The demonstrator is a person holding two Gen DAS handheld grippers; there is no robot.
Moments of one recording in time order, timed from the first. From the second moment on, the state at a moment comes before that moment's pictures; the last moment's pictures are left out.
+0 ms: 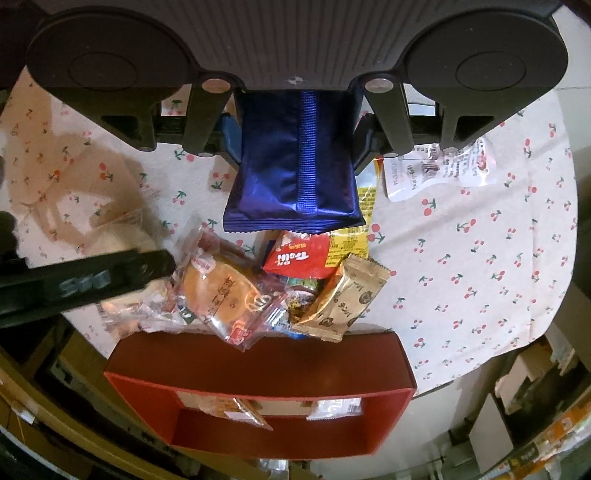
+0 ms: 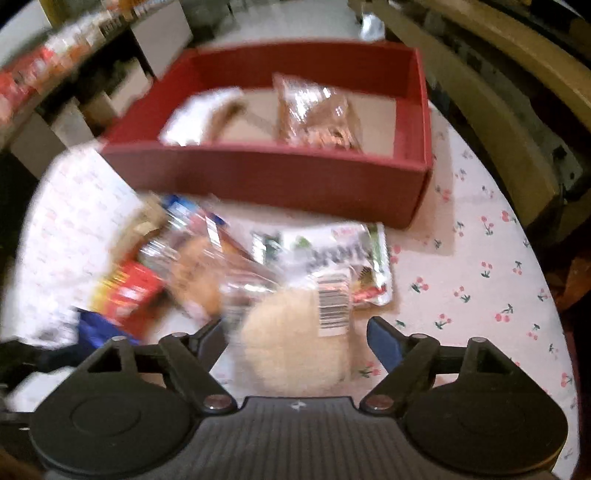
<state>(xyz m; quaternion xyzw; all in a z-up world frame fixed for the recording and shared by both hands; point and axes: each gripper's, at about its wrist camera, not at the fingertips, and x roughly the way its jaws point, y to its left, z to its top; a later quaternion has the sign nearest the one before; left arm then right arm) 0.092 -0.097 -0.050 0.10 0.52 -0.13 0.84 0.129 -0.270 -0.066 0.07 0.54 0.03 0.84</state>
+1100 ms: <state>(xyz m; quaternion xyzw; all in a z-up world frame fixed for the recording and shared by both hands) 0.090 -0.084 -0.009 0.06 0.48 -0.14 0.87 0.059 -0.236 -0.014 0.04 0.46 0.04 0.89</state>
